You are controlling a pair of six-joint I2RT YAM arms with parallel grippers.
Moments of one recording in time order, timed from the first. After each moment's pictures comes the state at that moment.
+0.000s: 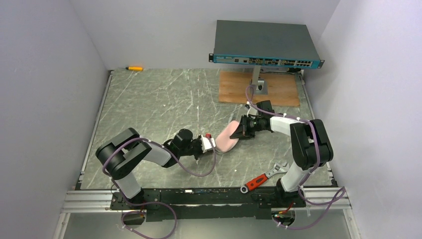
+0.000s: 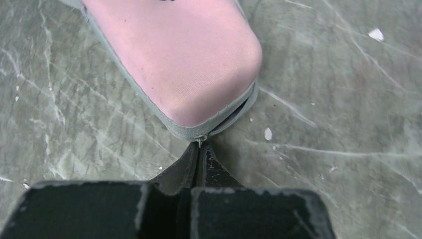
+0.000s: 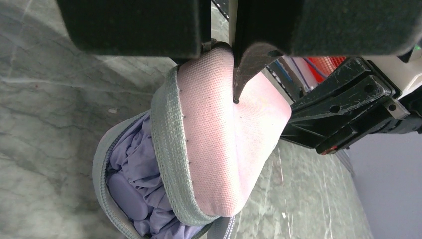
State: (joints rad) left arm -0.80 1.70 0.48 0.76 0.37 0.37; right arm 0.20 1.69 0.82 -0.22 -0.74 0.39
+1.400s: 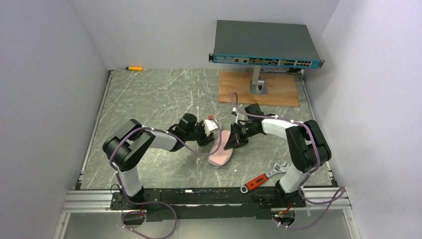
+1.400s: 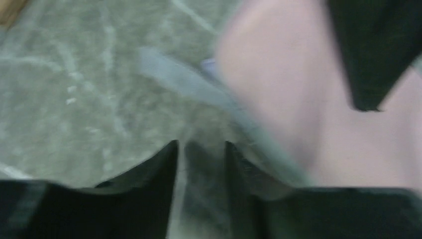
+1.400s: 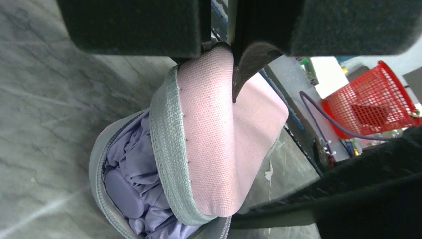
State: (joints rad) left arm -0.70 1.79 0.72 0.55 0.44 0.33; right arm 0.37 1.67 0.84 -0.35 -0.77 0.24
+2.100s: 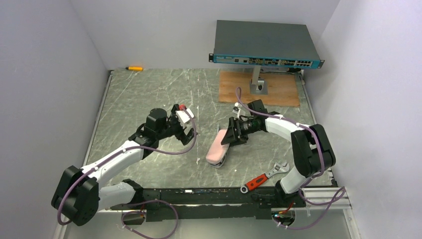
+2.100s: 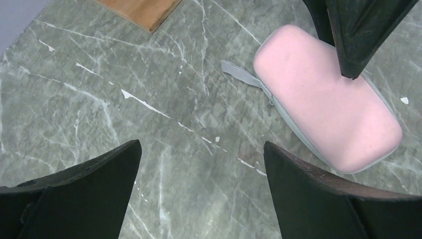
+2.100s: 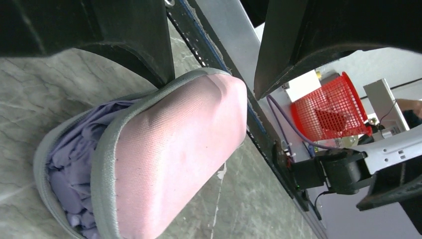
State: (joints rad) left arm -0.54 1.15 0.63 0.16 0.37 0.31; right arm 0.33 1.61 0.86 -0.39 -0.90 0.32
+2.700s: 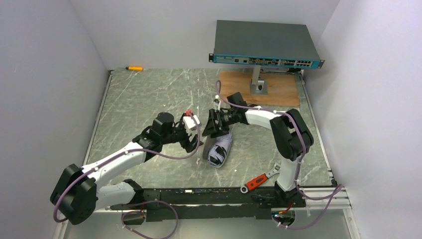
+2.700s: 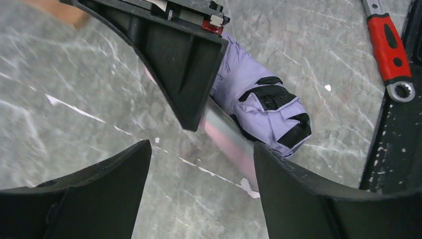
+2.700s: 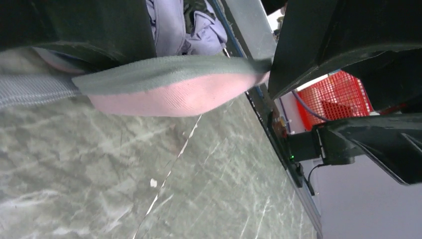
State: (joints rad) left arm -0.64 1.12 0.62 0.06 0.42 0.26; right arm 0.48 1.85 1.10 -0.19 -0.88 0.45
